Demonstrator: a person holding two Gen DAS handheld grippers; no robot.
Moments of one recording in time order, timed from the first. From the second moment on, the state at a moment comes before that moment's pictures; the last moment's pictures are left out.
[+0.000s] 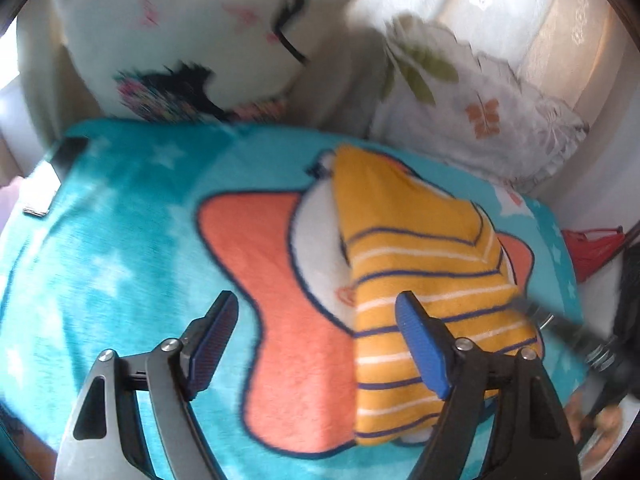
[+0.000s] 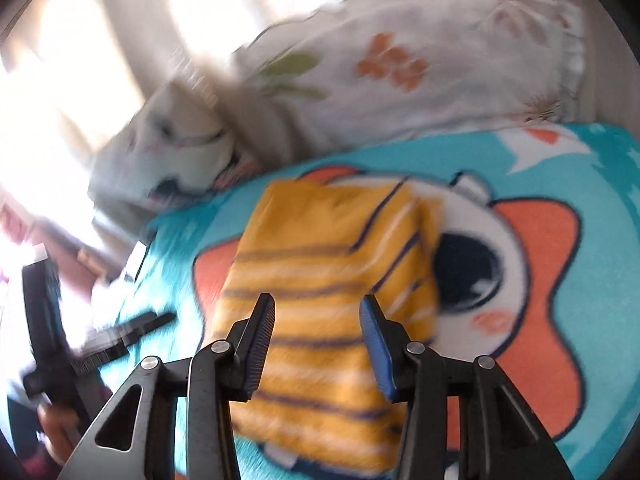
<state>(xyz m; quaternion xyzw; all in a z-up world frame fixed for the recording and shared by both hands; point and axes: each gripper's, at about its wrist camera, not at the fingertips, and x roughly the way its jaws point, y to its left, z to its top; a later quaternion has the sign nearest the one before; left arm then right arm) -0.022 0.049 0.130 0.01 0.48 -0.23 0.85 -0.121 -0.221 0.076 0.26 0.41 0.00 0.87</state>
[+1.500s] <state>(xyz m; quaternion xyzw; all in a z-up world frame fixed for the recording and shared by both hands) -0.141 0.001 0.134 0.09 0.47 -0.21 0.85 -0.201 -0.192 0.061 0.14 0.49 -0.12 0.85</state>
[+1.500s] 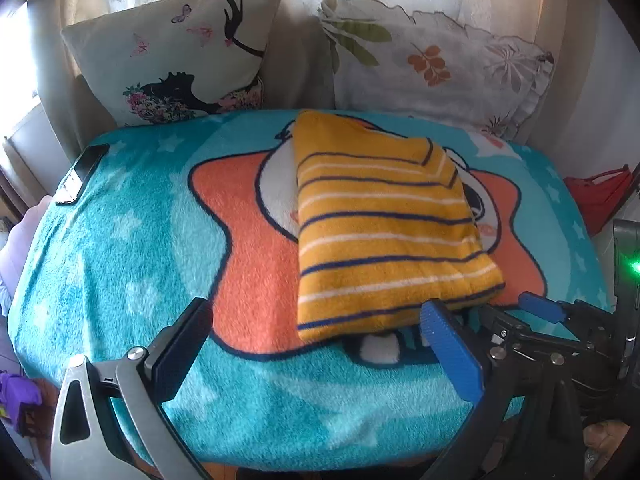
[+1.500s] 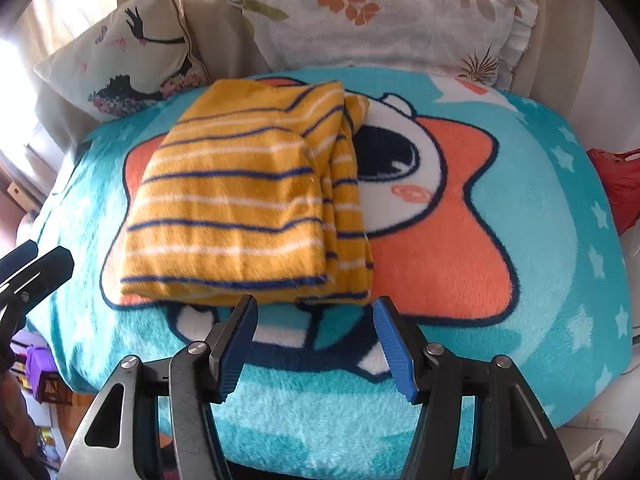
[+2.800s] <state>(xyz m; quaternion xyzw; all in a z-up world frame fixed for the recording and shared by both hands) -0.161 -0.022 0.150 0.11 0.44 -0.19 0.87 -0.205 -0.202 0.057 0.13 0.50 -0.11 0.85</state>
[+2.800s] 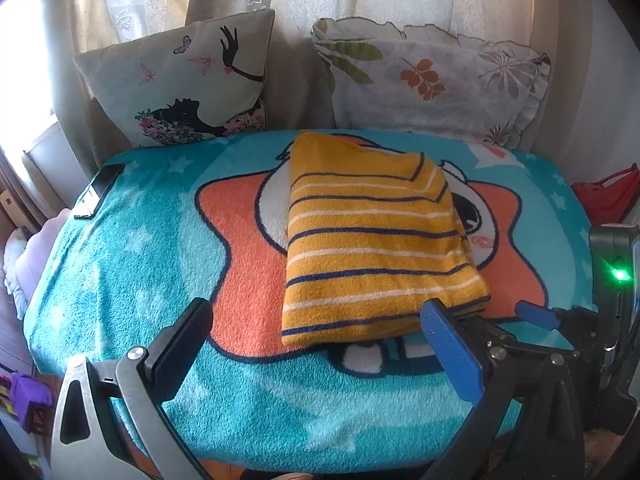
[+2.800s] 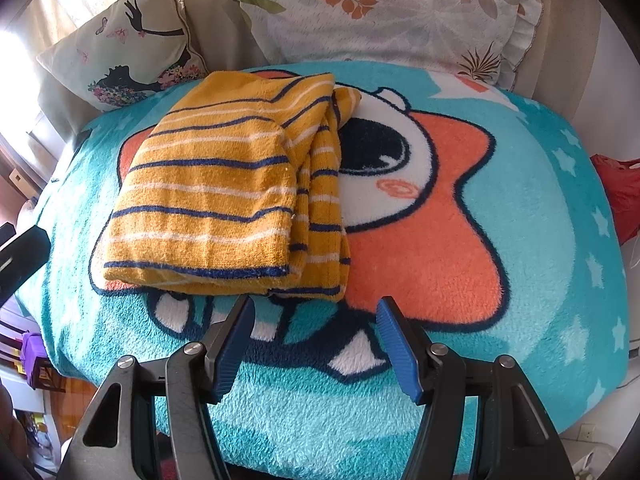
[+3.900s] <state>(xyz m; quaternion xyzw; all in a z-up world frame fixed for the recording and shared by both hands) -0.141 -0.023 0.113 0.11 0.51 -0.18 0.83 -0.190 -0.211 0.038 0.13 0.52 -0.12 0.84</state>
